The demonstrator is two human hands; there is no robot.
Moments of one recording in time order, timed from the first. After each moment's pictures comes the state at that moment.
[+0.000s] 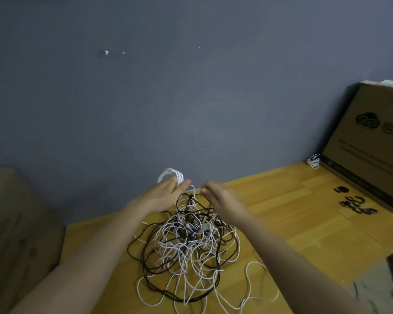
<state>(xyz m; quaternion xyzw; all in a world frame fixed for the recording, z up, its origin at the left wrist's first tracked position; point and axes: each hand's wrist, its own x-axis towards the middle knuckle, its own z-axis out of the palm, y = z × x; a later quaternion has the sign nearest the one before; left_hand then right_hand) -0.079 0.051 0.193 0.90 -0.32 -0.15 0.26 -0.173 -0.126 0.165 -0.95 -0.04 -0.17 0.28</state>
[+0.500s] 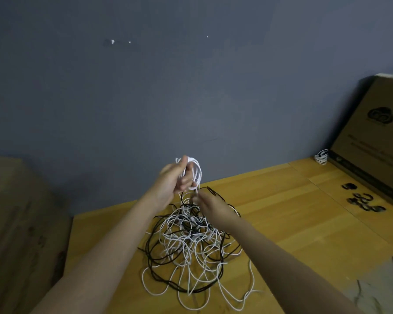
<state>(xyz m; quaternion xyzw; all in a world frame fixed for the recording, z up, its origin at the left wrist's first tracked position) -0.108 0.044 0.211 0.56 -0.25 -0.23 0.76 -0.163 -0.099 0.127 -0.93 0.00 -0.03 0.38</state>
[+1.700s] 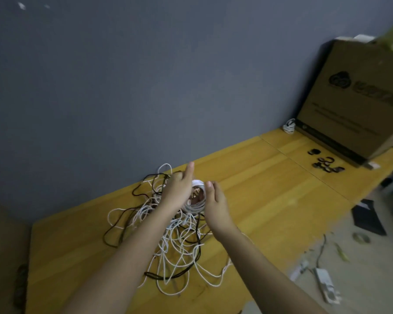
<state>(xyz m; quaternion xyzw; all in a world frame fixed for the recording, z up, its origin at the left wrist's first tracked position) -0.137 -0.054 0.155 0.82 -0.20 -0.16 0.51 -0.227 -0.117 0.126 -0.73 0.23 -0.24 0.60</state>
